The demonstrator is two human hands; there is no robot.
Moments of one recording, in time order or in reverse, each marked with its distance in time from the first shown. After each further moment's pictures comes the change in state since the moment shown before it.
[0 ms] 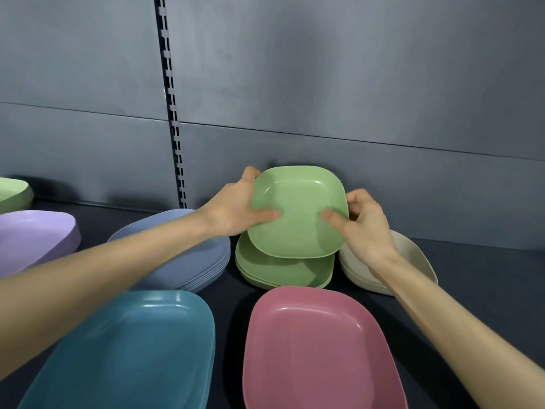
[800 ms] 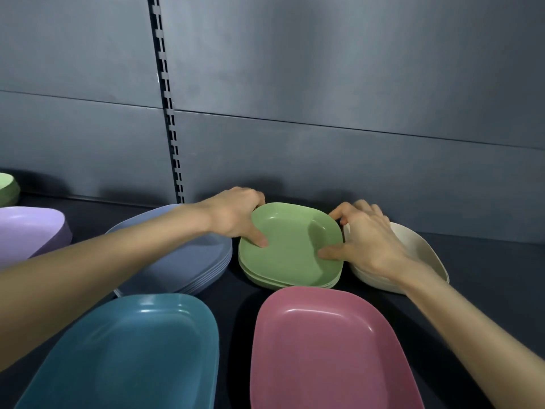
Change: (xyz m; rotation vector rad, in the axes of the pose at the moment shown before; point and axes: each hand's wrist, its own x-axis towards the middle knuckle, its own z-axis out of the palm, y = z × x) left_hand 0.017 -0.016 0.003 0.465 -0.293 0.023; right_hand -0.002 0.006 -0.002 -0.770 -0.274 -0.104
